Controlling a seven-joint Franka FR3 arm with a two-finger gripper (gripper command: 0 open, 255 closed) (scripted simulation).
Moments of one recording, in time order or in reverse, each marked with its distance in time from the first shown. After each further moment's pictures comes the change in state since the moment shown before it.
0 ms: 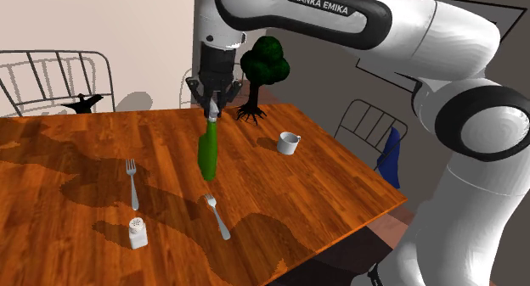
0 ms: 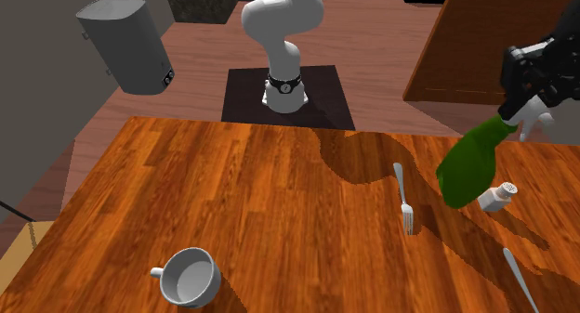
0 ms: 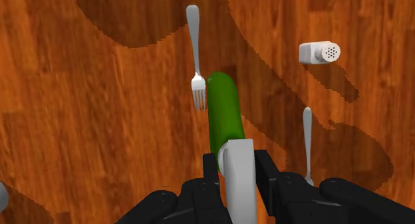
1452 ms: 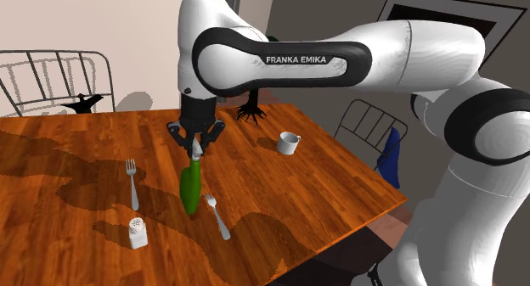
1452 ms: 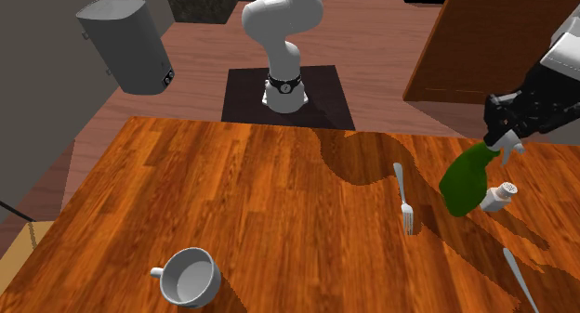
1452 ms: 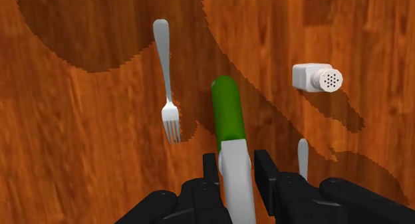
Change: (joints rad) arm 0.055 -0.007 0.031 -0.256 -0.006 0.248 0.096
